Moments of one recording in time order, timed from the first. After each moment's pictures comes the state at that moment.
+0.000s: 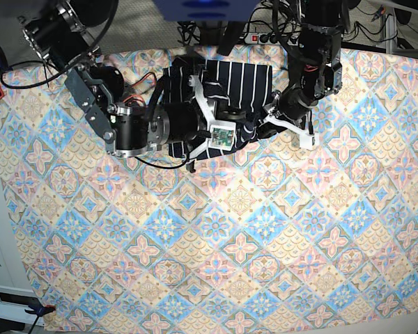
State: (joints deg) left arm 12.3 -4.4 -6.7 73.7 -43.8 -11.2 34.7; right arm 8.3 19.4 -35.4 110.8 41.6 41.2 -62.5
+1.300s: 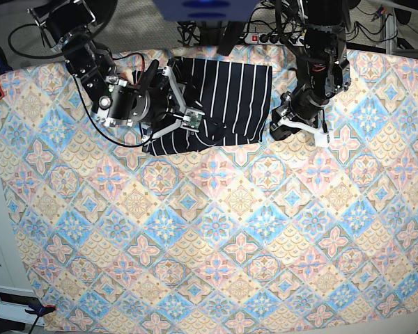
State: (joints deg) left arm 12.4 -3.6 -12.9 73.7 -43.7 -11.0 34.9; right arm -5.3 21.2 -26.2 109.4 15.6 41.3 -61.5
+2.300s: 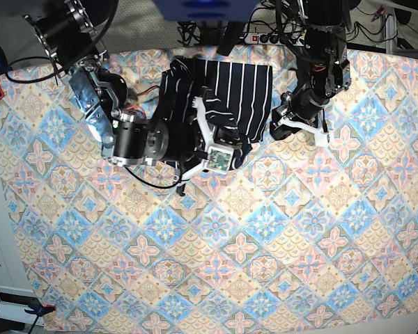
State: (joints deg) left arm 12.4 -3.6 -12.9 73.7 -43.6 -11.0 35.0; right arm 9.1 14.7 -31.9 110.4 30.4 41.1 -59.3
